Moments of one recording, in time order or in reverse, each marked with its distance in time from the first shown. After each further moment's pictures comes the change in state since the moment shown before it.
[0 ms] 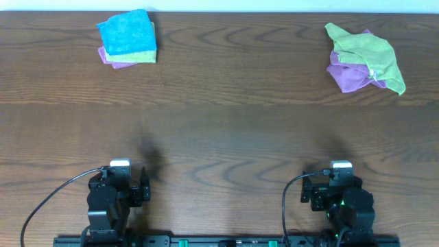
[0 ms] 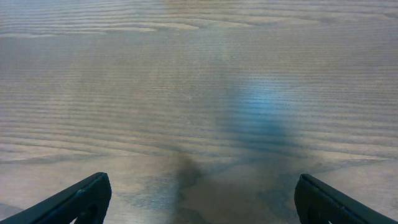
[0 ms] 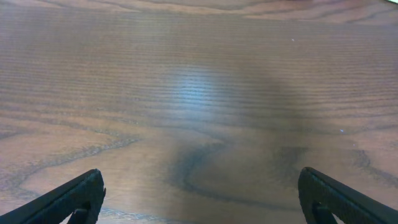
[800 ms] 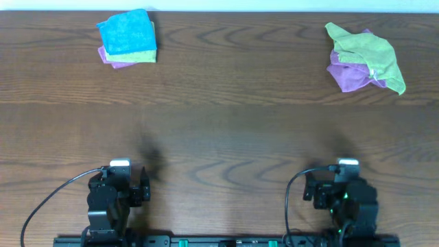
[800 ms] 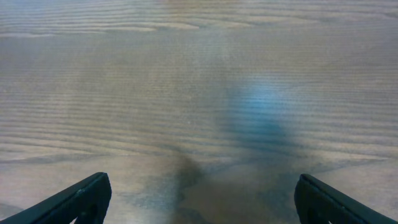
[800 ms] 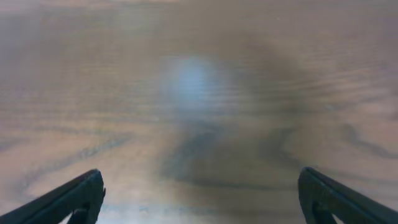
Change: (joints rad) left arm 0.000 -0.001 0.000 0.001 0.000 0.000; right arm -0.057 0.198 0.105 -0.005 0.005 0.085
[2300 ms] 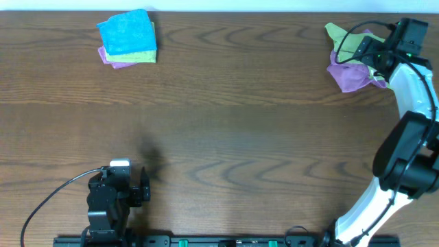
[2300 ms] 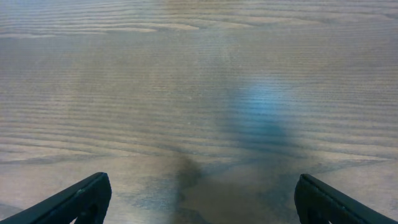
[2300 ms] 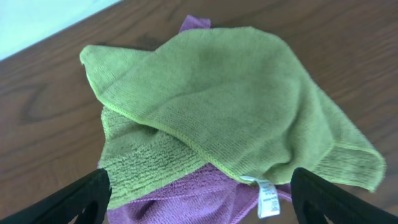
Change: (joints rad) left arm 0.000 -0.002 0.000 -0.002 0.000 0.000; right arm -0.312 1.861 1.318 0.416 -0.050 0.125
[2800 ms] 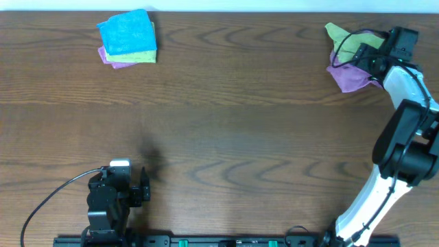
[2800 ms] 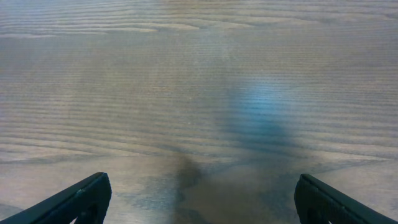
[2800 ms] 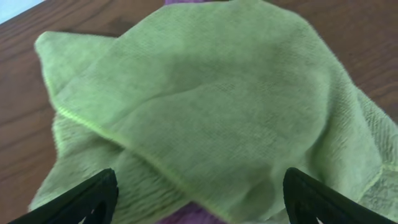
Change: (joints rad) left arm 0.000 0.000 0.000 0.000 0.000 0.000; right arm -0.023 0.129 0.000 0.120 -0.015 0.000
